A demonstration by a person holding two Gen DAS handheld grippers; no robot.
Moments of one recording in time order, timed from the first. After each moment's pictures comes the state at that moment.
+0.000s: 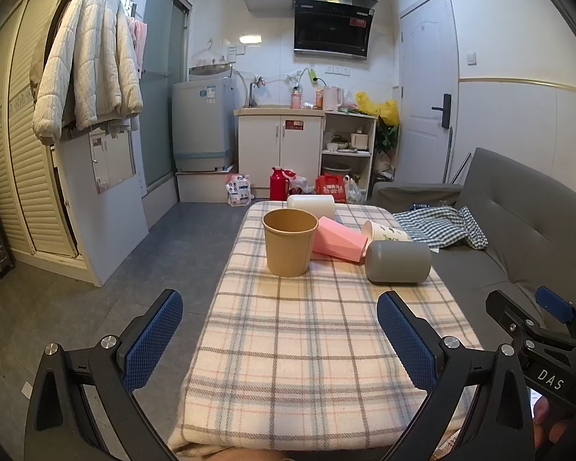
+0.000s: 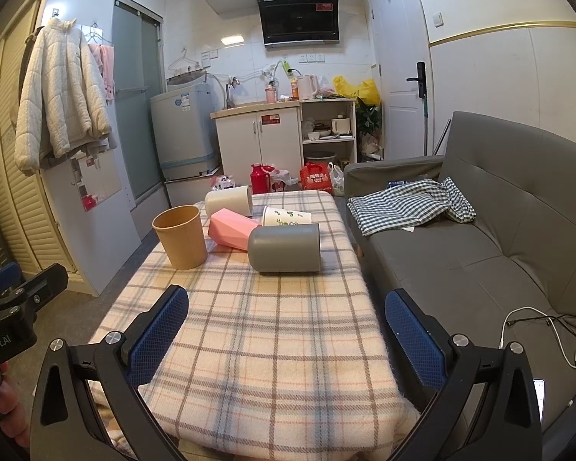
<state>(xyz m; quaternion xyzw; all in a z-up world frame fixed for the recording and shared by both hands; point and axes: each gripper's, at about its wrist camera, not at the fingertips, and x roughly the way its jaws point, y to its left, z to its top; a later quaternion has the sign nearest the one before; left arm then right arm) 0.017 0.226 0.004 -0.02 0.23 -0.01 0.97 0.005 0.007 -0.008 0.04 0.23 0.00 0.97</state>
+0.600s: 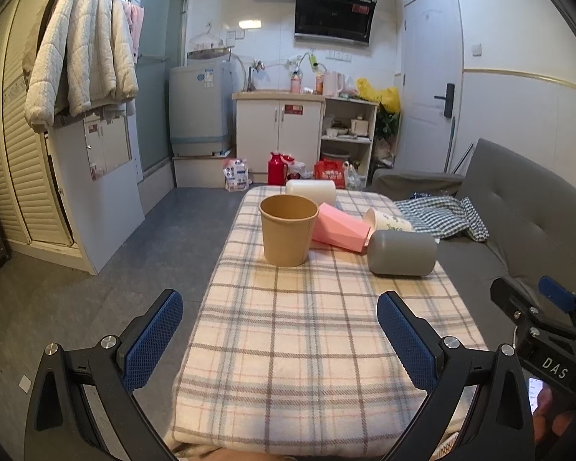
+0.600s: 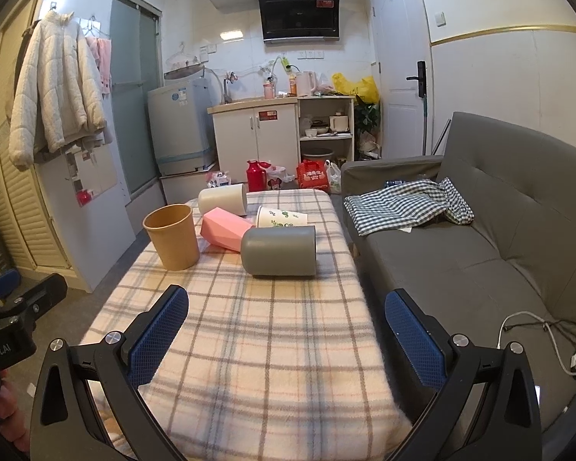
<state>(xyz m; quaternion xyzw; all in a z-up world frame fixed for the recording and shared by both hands) 0.041 0.223 -0.011 -0.03 0.27 -0.01 0.96 0.027 0.003 -0.012 0.03 0.24 -0.01 0.97</state>
